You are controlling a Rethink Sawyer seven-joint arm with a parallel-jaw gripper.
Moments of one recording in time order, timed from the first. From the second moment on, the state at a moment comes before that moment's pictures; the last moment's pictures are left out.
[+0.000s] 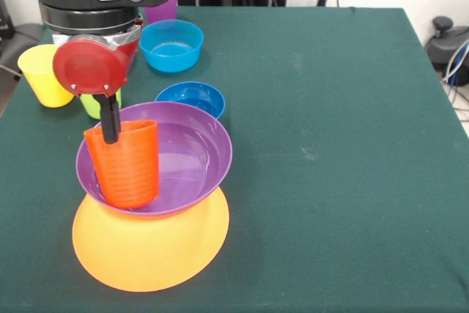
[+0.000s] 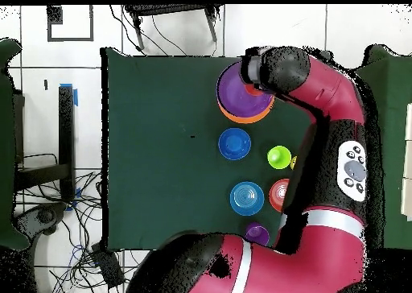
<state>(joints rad) -0.35 -0.41 -0.07 1.04 0.17 0.74 2.82</state>
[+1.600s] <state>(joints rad) -0.35 -0.43 -0.06 1.10 0.17 0.75 2.82</state>
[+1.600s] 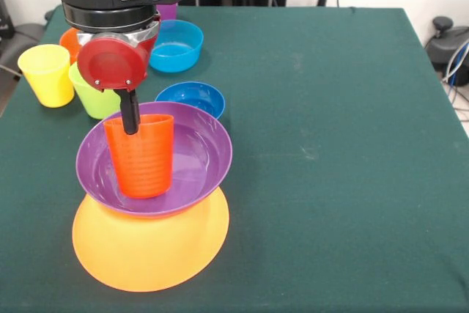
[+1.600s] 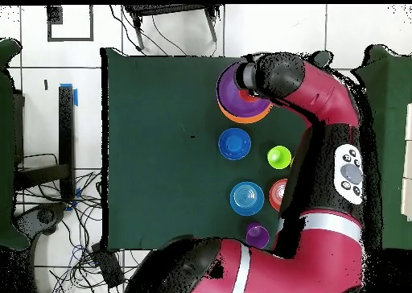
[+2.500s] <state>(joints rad) -0.31 -0.42 -0.09 1.04 0.16 0.94 2.82</state>
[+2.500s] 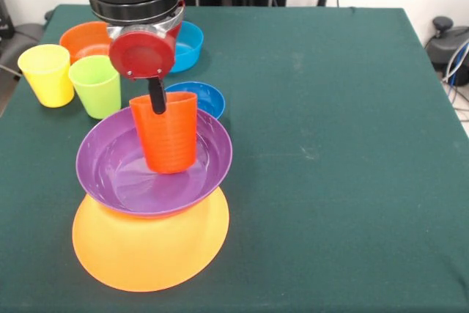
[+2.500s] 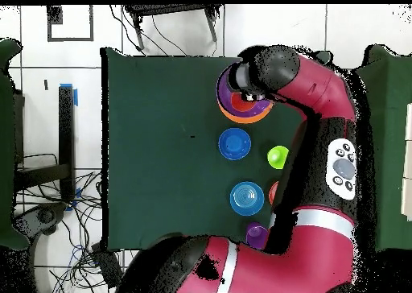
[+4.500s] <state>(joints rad) -0.29 -0.30 -0.20 0.73 0.14 1.25 2.82</state>
